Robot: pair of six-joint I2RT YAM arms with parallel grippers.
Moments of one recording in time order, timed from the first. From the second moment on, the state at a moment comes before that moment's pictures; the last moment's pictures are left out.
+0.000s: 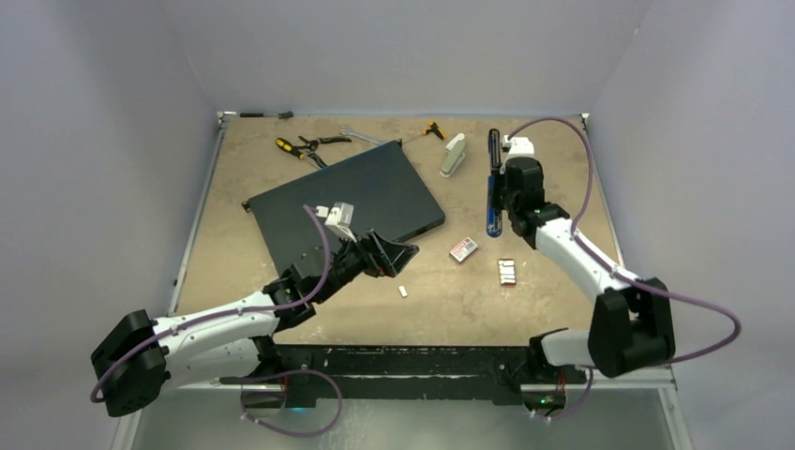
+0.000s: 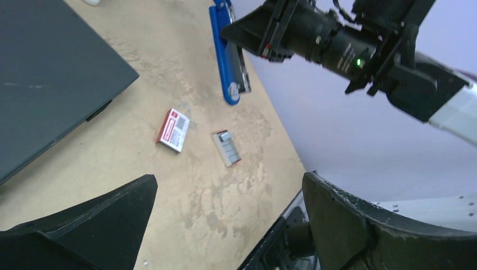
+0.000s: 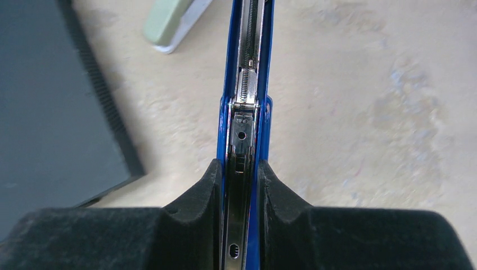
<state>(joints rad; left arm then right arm) -0.96 1.00 0.43 0.55 -0.15 -0.84 0.31 1.29 0.87 -0.13 0.20 0.20</state>
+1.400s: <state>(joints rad) -0.94 1.14 0.65 0.22 -0.32 -0.49 0.00 1.90 1.31 -0.07 -0.12 -0.17</state>
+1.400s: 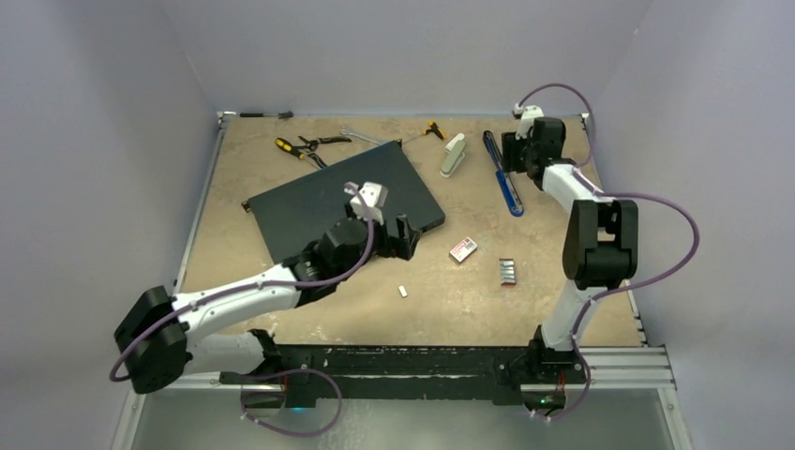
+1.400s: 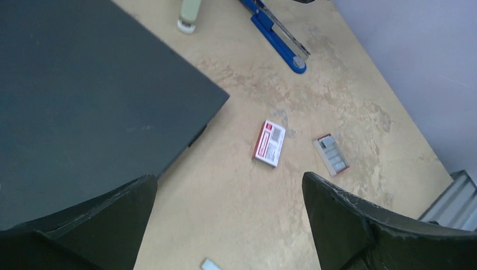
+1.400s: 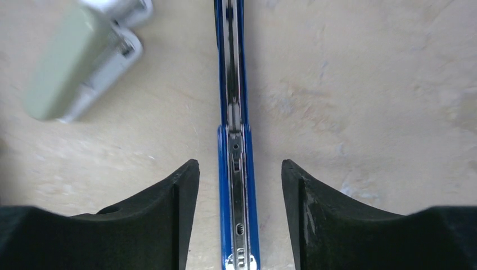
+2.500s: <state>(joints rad) -0.66 2.47 1.94 0.05 0.14 0.00 0.06 0.99 0.86 -0.11 -0.16 0.41</state>
